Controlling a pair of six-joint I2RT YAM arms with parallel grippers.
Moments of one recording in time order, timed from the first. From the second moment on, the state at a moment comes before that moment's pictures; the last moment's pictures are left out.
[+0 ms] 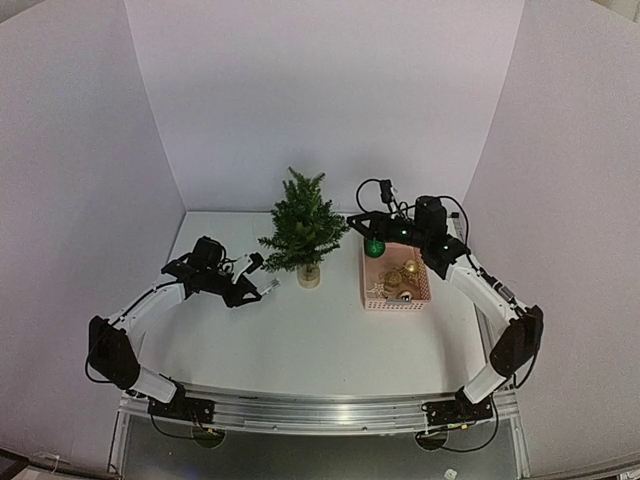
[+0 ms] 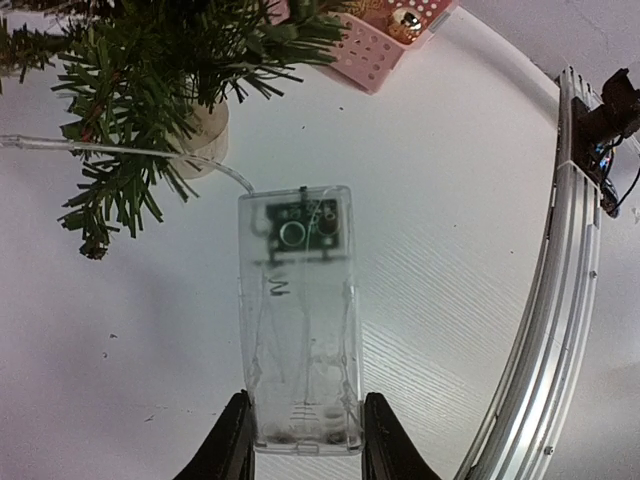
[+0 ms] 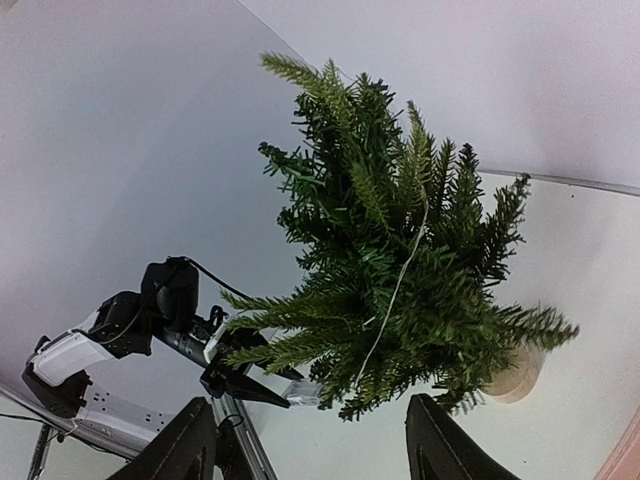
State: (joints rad) left arm -0.43 1.46 1.15 -0.66 0.58 0.36; right arm 0.48 1.63 1.51 -0.06 -0.64 0.64
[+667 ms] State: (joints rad) left arm -0.58 1.50 0.97 -0.35 0.41 0.47; right arm 0.48 1.61 1.50 -0.06 -0.62 0.64
